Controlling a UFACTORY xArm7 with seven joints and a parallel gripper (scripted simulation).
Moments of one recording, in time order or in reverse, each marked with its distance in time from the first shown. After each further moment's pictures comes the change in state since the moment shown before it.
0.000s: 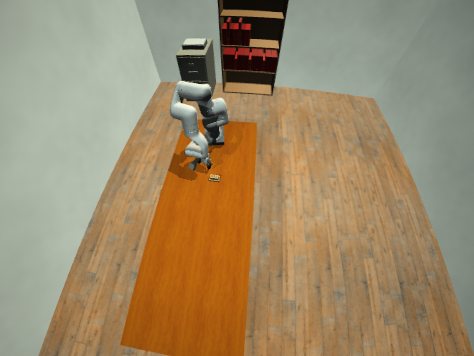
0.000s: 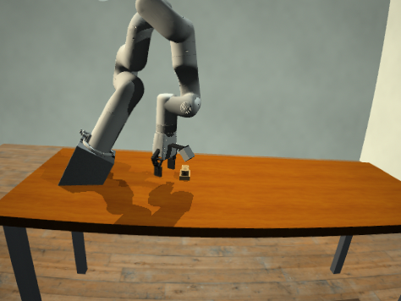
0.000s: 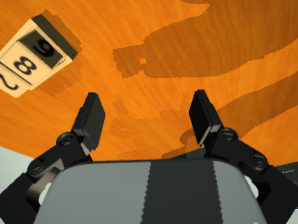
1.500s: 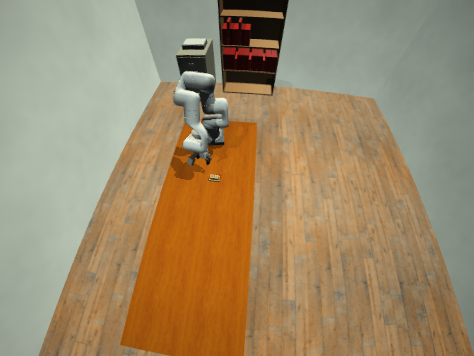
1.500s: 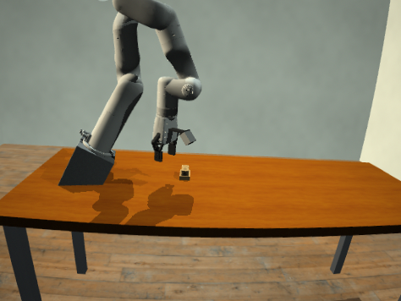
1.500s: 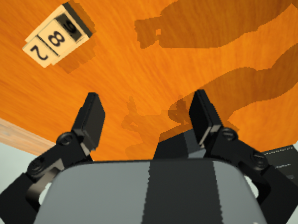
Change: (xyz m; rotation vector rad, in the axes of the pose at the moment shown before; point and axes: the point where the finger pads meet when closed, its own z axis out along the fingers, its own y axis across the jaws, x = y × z) arm 0.000 0.000 -0.059 0.000 -0.001 0.000
